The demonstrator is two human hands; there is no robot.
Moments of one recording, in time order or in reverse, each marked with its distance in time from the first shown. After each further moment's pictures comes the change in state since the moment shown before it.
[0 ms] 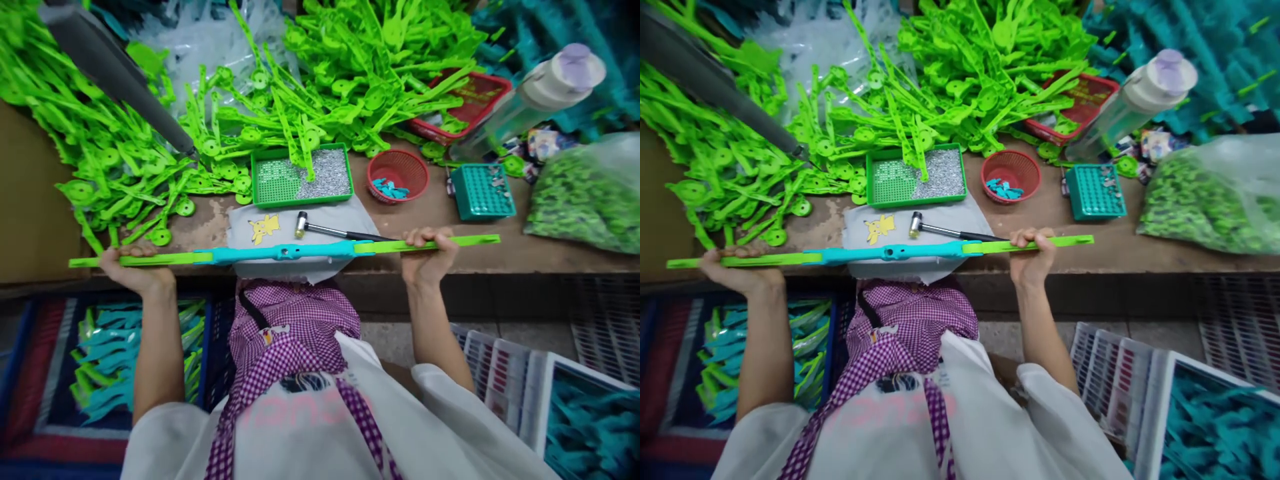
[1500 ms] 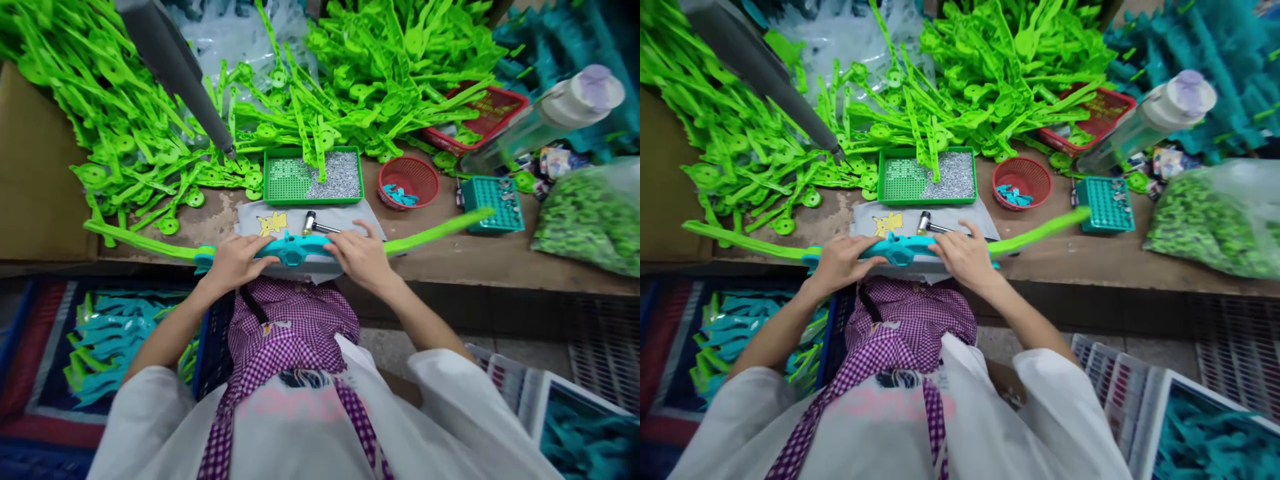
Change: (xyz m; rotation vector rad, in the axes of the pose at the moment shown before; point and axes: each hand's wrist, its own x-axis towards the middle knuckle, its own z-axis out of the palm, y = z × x) left_hand -0.082 0.057 0.048 0.455 -0.751 0.792; right_hand -0.034 0.002 0.078 -1.178 -0.997 -0.525
